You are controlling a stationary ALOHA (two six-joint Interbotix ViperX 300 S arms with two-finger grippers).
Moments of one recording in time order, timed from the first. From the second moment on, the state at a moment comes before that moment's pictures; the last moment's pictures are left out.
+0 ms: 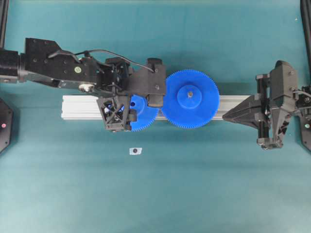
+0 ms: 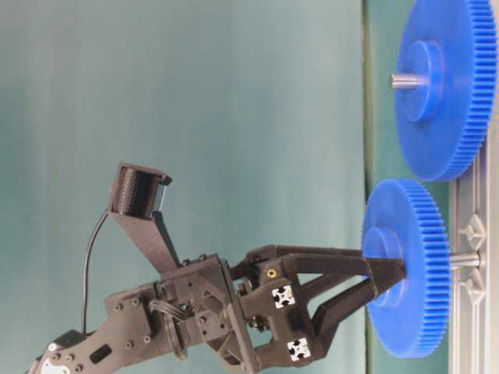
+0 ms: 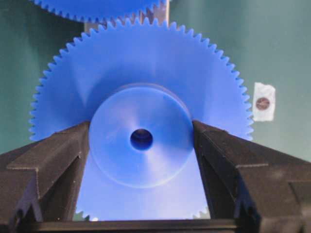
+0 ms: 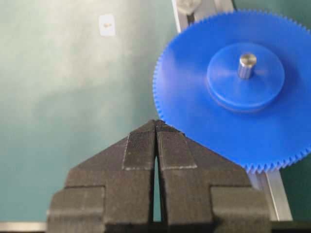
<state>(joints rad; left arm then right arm) 0.10 0.06 0.34 0.02 0.80 0.07 0.00 -0.59 1.18 0.04 -0.06 0.17</state>
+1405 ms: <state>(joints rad) 0.11 0.06 0.34 0.02 0.77 0.08 0.00 -0.65 1.20 0.04 -0.06 0.17</state>
